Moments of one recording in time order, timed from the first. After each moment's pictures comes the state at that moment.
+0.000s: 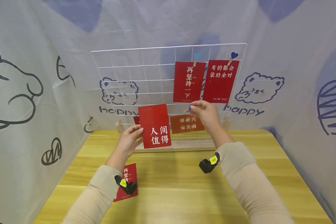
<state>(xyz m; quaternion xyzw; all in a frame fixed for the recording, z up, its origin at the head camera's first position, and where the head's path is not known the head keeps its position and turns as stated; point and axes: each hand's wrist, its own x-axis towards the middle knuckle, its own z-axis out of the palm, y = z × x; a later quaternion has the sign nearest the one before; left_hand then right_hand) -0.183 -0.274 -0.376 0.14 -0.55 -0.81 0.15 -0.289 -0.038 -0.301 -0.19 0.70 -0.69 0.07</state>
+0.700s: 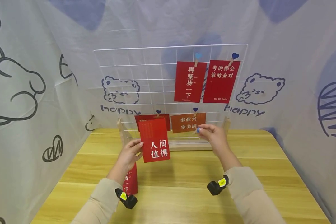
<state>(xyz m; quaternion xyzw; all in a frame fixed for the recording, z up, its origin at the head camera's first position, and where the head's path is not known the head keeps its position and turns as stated) -0.158 -0.271 -0.423 0.18 -0.54 -0.81 0.14 -0.274 -0.002 -0.369 -0.21 0.65 -0.72 0.11</state>
